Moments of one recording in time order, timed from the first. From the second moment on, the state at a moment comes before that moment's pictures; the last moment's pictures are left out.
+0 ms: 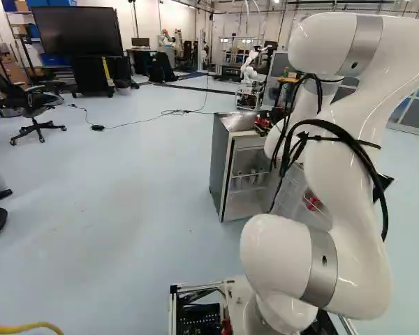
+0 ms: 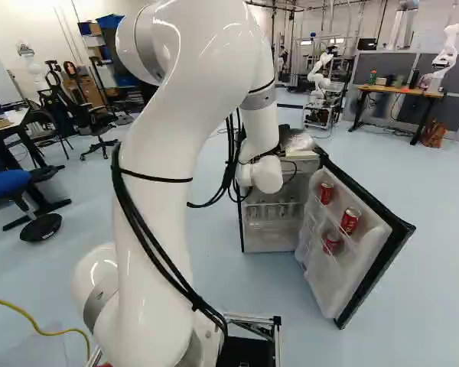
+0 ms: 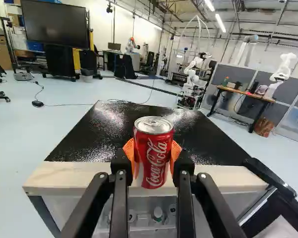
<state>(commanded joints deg) -28.8 -31.1 -49.8 -29.6 67.0 0.0</state>
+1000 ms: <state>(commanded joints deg) -28.6 -28.3 -50.2 -29.6 67.0 0.0</state>
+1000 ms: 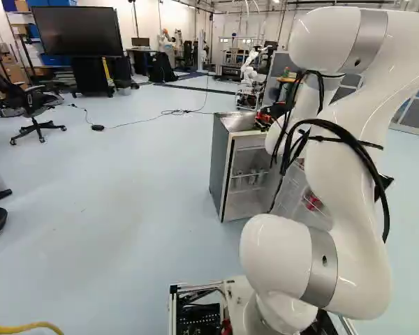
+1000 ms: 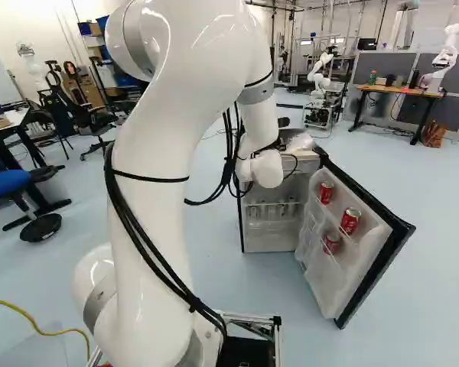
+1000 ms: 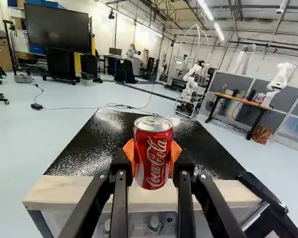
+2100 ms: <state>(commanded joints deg) -27.5 -34.2 -55.7 -29.6 67.0 0.0</state>
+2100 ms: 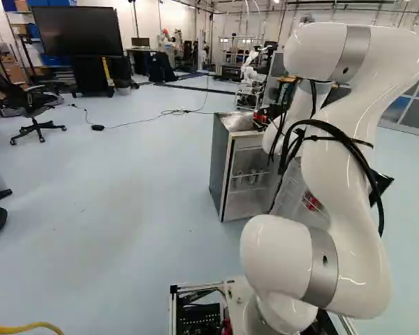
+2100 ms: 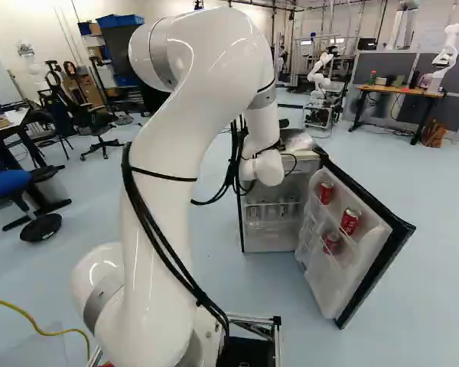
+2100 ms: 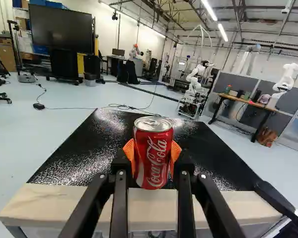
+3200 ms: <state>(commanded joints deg) -30.2 -27.3 -49.4 -29.6 67.0 0.0</state>
